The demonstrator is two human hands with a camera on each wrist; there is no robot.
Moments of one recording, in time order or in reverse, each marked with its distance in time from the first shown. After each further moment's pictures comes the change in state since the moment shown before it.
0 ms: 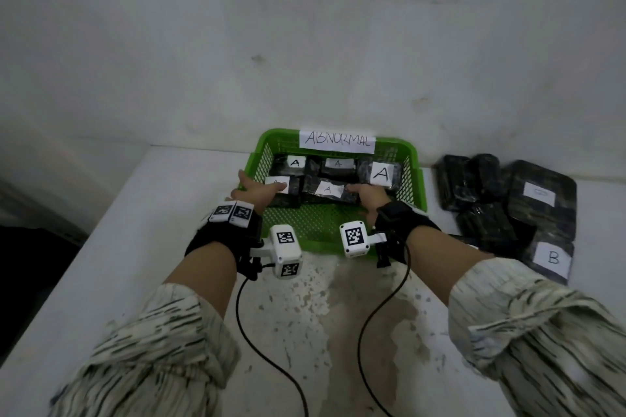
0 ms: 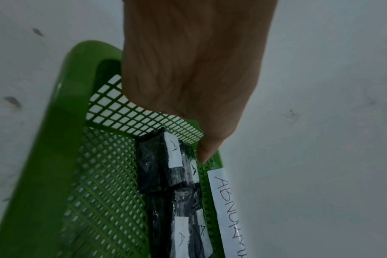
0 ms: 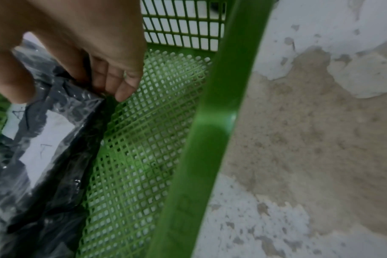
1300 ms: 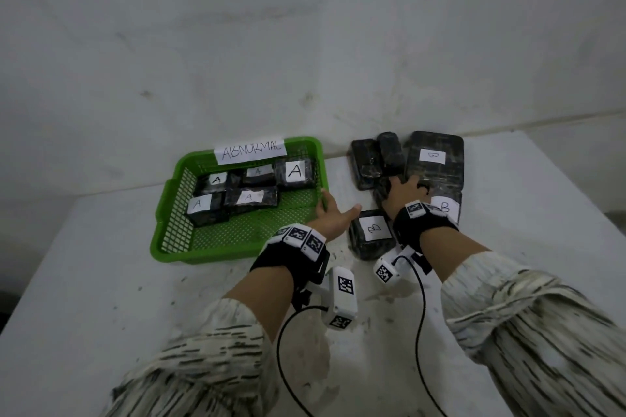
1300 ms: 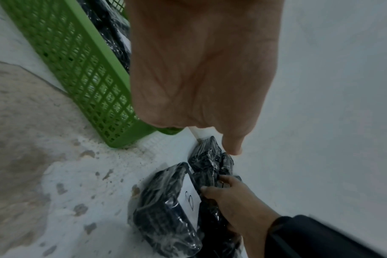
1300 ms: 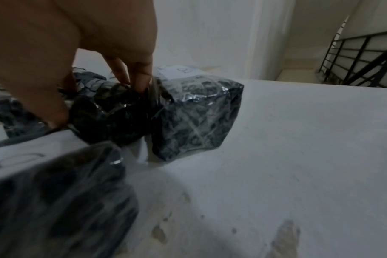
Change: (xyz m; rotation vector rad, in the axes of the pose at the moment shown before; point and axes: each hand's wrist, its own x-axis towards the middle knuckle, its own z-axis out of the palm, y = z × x) left_hand -0.176 0.055 0.190 0.410 -0.580 0.388; right_hand -0.004 0.065 -0.214 -1.068 0.475 -0.150
